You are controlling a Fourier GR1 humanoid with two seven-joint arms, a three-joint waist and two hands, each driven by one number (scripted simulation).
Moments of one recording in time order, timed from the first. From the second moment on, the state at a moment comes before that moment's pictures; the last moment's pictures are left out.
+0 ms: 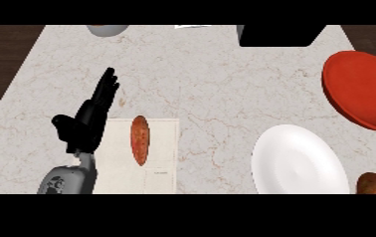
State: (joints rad) left arm -0.14 0.07 -0.05 -1.56 -0.04 0.08 0.11; right arm 0.19 -0.43 -0.45 -2.20 -0.02 0.42 -0.07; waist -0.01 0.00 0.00
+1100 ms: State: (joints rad) left arm -0.14 0.05 -0.07 -1.55 -0.06 0.06 0.09; right arm -0.33 -0.70 -0.37 -1.48 0.38 0.21 -0.09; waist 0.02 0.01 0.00
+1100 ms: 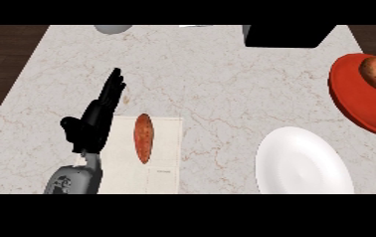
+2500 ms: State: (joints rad) left arm -0.17 0.05 -0.05 -1.53 -0.05 0.04 0.08; right arm -0.71 -0.80 -0.42 -0.29 0.51 0.20 -0.76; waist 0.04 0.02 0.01
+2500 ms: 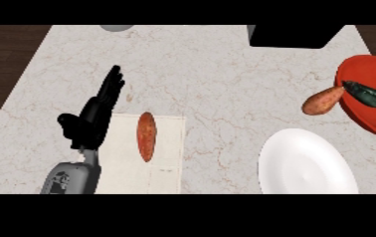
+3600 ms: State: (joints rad) left arm -0.15 0.05 -0.04 -1.54 -0.05 0.04 0.07; right arm -0.65 -1.02 -0.63 -0.15 0.28 0.53 -0.70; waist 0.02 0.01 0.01
